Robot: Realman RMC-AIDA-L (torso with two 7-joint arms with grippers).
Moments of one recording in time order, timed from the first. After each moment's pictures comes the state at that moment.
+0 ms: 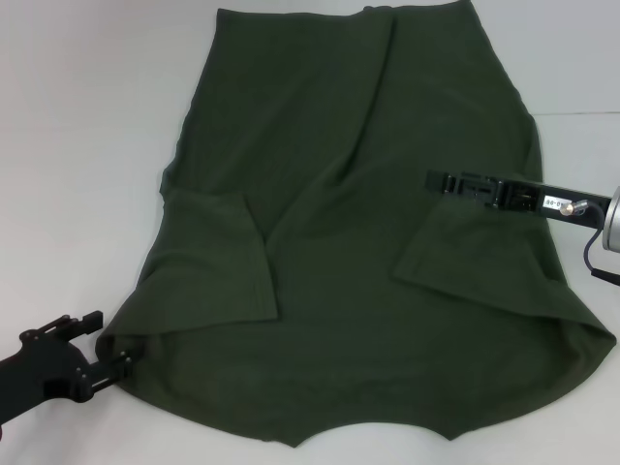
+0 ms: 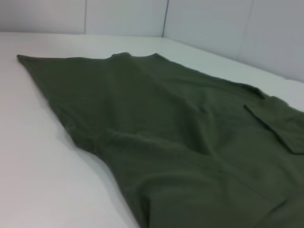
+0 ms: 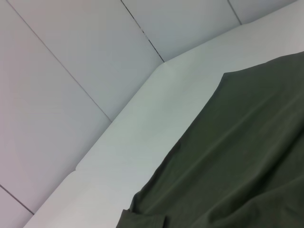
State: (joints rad) left arm -0.23 -2.16 0.63 0.68 1.91 1.28 -1.17; right arm 0.60 2.07 -0.63 -0.58 -1.93 -1.23 1.86
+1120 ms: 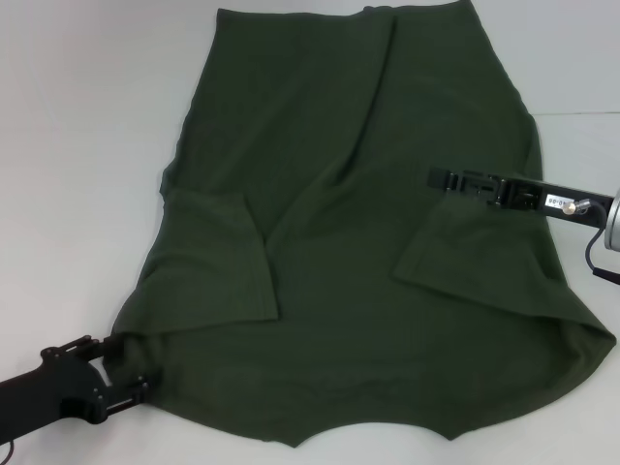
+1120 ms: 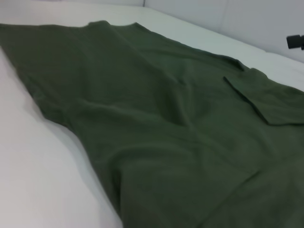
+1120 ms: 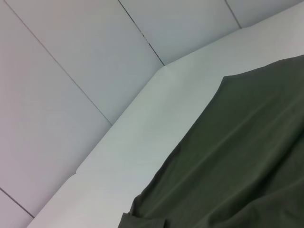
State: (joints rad) left arm -0.25 -2.16 0.65 0.69 2.01 1.30 -1.23; right arm 0.60 2.07 -0.63 -0.58 -1.91 -1.23 1.85
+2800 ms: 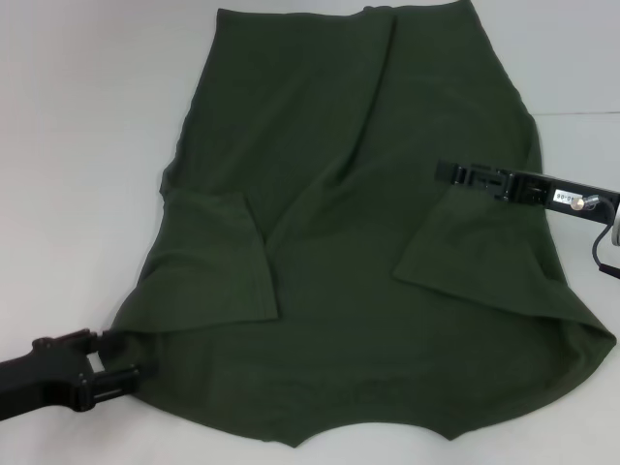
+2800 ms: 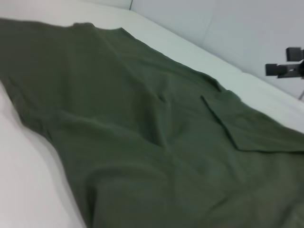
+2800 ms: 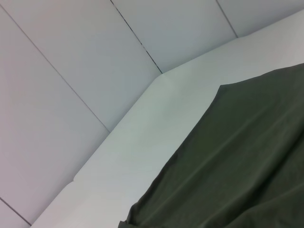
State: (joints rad) left arm -0.26 -2.13 0.65 0.81 2.06 1.47 -1.49; right arm 0.59 2.07 -0.62 -0.58 -1.90 -1.23 1.84
